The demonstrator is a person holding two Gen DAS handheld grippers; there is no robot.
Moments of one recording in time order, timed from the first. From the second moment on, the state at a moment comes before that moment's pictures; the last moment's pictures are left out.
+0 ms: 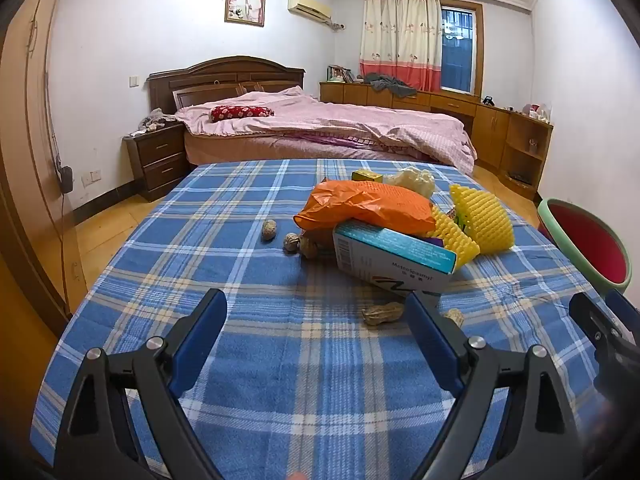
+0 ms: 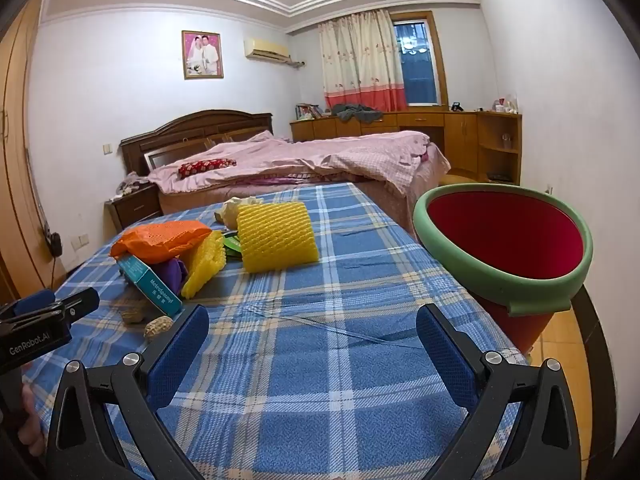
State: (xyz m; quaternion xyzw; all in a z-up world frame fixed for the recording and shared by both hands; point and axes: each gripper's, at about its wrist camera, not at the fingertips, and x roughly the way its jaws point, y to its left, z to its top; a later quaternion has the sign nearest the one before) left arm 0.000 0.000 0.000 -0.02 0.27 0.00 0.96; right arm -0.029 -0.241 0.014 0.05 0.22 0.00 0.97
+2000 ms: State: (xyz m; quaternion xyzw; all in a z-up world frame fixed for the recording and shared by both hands) left arm 0.000 0.000 0.000 -0.02 0.27 0.00 0.96; right arm -0.030 -0.241 0.014 0.06 0.22 0.00 0.97
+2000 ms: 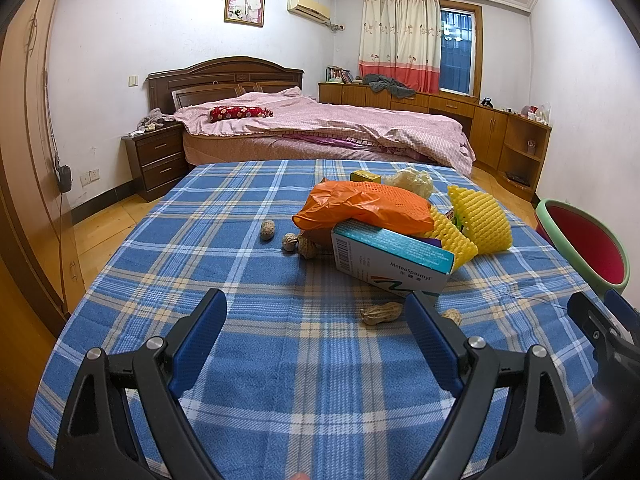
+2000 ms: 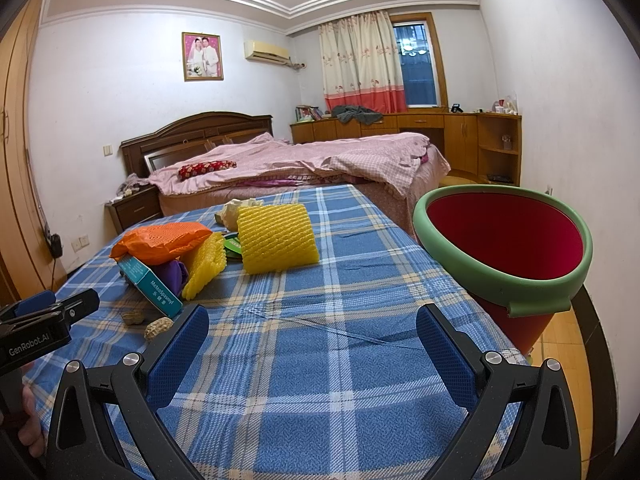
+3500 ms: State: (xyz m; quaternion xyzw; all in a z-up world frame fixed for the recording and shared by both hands) left arm 0.058 -0.028 0.018 -0.08 0.34 -0.05 0.94; right arm -0.020 -0.262 0.025 0.06 0.26 -0.01 0.96
